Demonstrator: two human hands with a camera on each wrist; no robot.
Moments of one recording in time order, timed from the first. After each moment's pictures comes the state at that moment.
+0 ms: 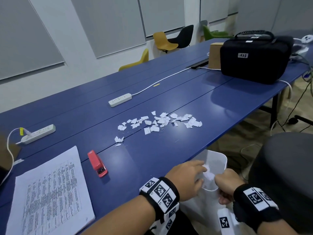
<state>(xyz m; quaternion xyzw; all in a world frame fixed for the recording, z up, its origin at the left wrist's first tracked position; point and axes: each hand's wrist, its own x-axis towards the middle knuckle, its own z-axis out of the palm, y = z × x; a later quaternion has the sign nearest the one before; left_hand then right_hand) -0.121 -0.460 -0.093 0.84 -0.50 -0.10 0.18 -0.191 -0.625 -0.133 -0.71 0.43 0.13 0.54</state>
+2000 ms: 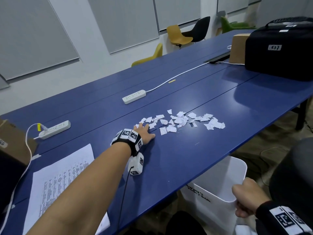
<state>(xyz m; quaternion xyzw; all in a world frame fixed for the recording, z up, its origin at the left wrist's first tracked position) 0.107 -0.364 -0.078 0.98 -0.12 -0.17 0.00 -0.173 -0.608 -0.153 -0.70 0.45 0.10 0.54</state>
